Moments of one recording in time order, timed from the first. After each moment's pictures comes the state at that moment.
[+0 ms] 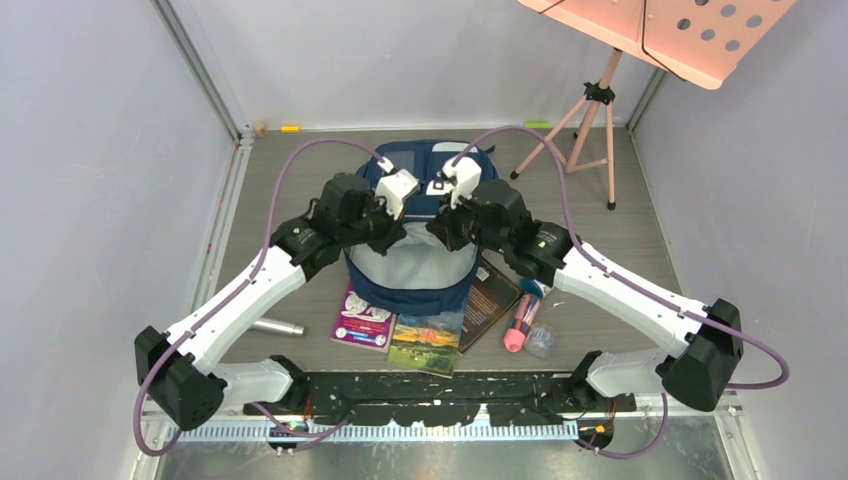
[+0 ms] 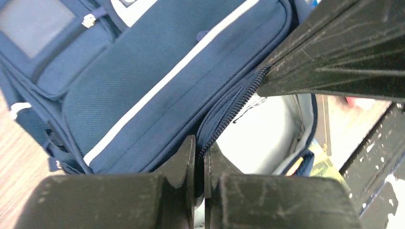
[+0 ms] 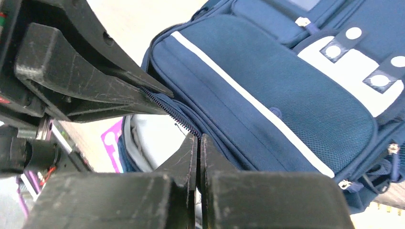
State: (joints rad) left arm -0.63 1.20 1.10 -0.49 0.20 0.12; right arm 0.82 1.28 1.13 -0.25 -0.02 0.22
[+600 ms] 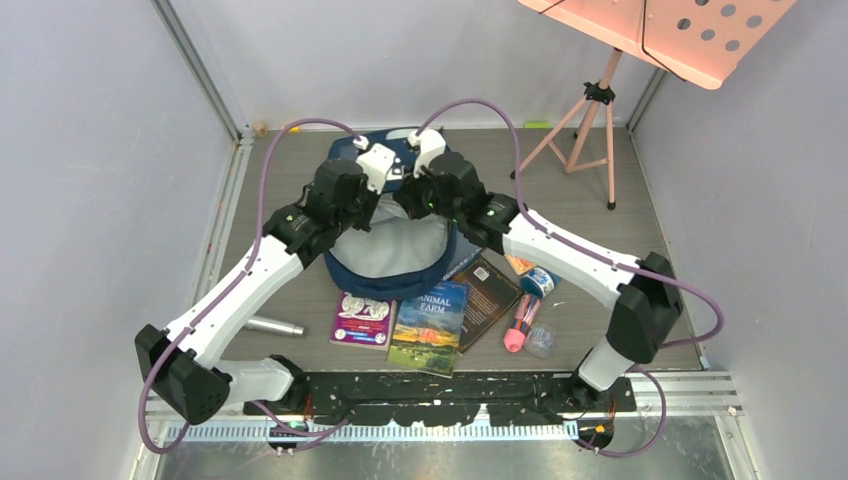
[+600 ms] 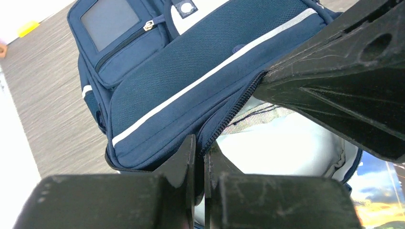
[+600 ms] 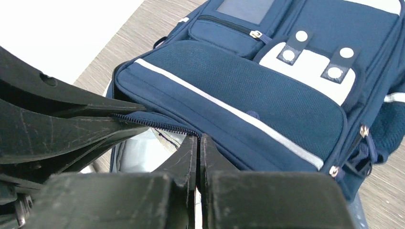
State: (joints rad) left arm -0.60 1.25 1.25 -0.56 -0.20 0.10; right arm 0.82 1.58 1.37 -0.13 0.10 0.27
